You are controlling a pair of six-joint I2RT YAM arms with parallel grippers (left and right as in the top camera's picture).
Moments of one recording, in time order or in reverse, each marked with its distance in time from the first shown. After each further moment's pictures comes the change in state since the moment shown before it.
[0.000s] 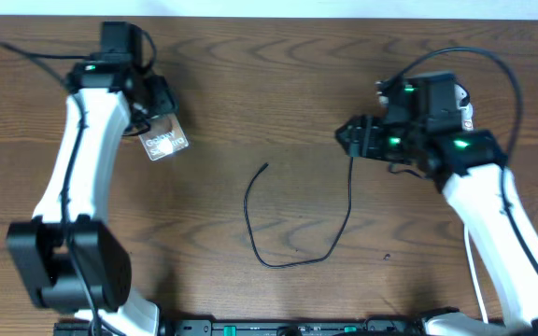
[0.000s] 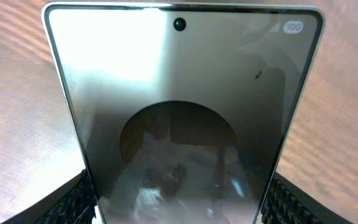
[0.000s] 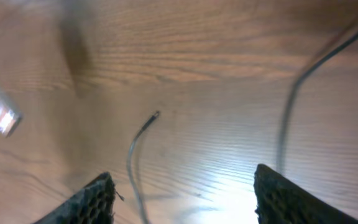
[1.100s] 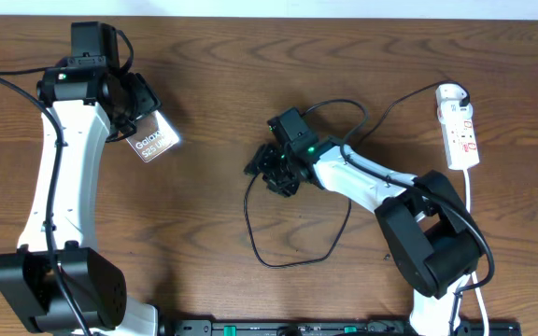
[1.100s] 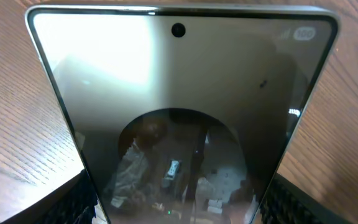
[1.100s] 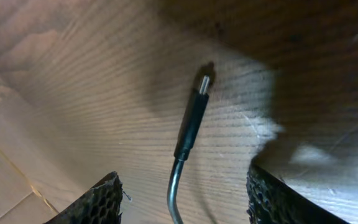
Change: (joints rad) left arm 0.050 -0.081 0.000 -0.056 -0.003 -0.121; right arm 0.383 0.567 0.000 0.434 -0.044 0.749
